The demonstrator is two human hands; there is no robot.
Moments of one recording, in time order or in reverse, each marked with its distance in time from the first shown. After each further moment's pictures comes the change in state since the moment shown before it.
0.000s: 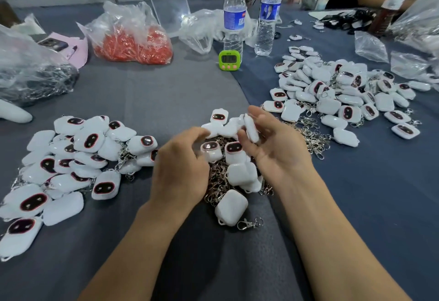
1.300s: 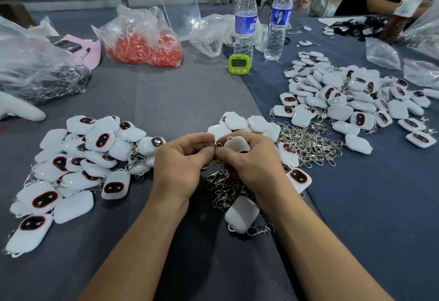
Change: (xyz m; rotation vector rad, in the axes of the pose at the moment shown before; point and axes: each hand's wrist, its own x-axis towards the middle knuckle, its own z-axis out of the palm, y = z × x) left_hand 0.006 -0.006 -0.004 -0.878 -0.048 -0.438; right_hand -0.012 0.046 0.014 -0.846 -0.174 -0.287
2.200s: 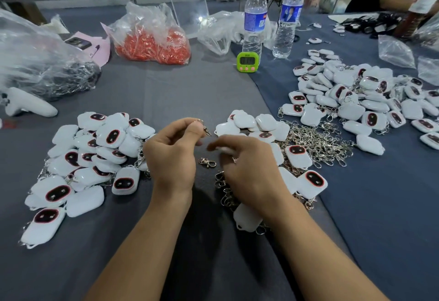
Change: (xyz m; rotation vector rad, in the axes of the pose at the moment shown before) left_hand 0.006 0.011 -0.003 -0.074 0.311 0.226; right_hand -0.014 -0.011 0.013 -0.529 -0.043 -0.337
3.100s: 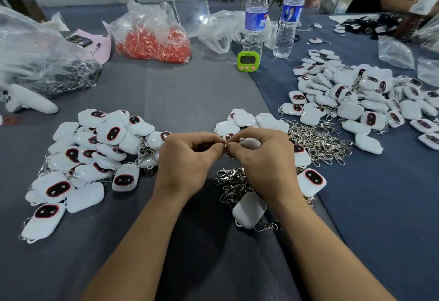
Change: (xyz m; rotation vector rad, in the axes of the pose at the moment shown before) left_hand -0.002 -0.007 -0.012 0.435 -0.406 0.125; right_hand 0.002 0.009 -0.011 0.214 0.173 0.223
